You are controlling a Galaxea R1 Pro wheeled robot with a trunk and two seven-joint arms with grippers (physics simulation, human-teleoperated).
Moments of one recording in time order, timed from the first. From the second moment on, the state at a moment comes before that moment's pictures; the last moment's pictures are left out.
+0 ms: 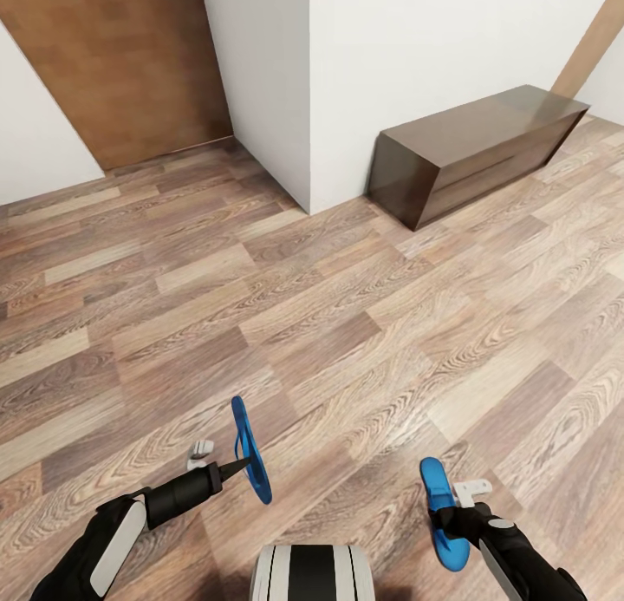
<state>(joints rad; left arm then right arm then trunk) -0.34 0.16 0.01 -0.97 0.55 0.56 -0.85 -0.41 -0.20 0.12 -0.66 -0.07 0.27 0.09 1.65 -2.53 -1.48</state>
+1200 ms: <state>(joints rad) -0.34 0.16 0.01 -0.97 0.55 0.56 -0.85 -0.41 -0.20 0.12 -0.67 -0.07 0.27 0.09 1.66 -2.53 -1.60</state>
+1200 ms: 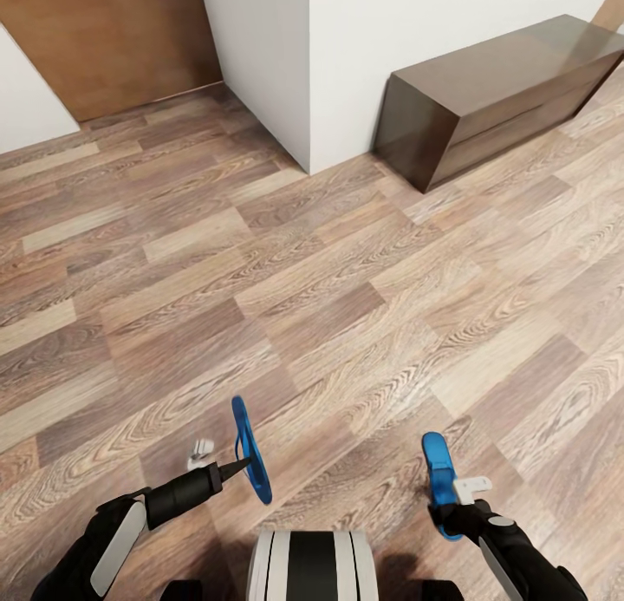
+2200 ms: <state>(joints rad) -0.34 0.16 0.01 -0.97 0.55 0.56 -0.85 -0.41 -0.20 0.12 -0.67 -0.07 0.27 0.09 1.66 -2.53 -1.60</state>
